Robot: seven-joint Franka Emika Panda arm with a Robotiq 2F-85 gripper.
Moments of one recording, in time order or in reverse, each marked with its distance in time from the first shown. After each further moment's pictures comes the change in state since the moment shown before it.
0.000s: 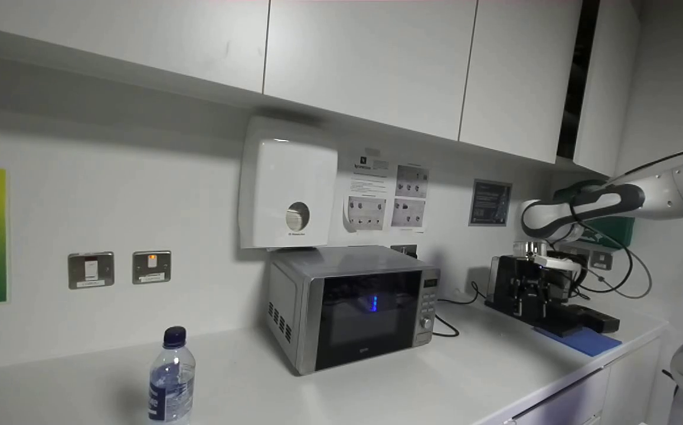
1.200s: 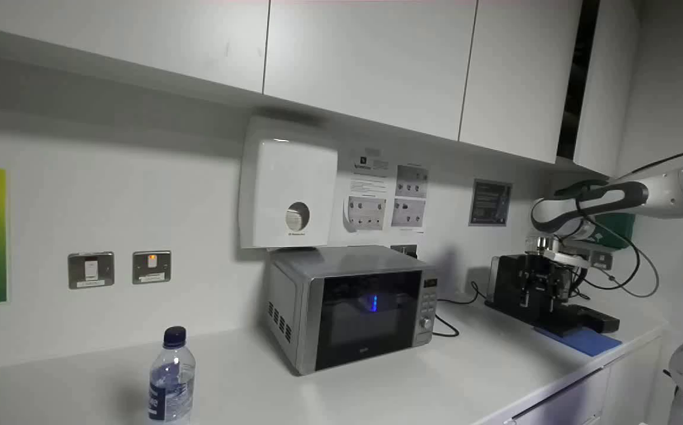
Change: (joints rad) arm -0.021 -0.005 -0.125 0.023 0.000 -0.006 -0.044
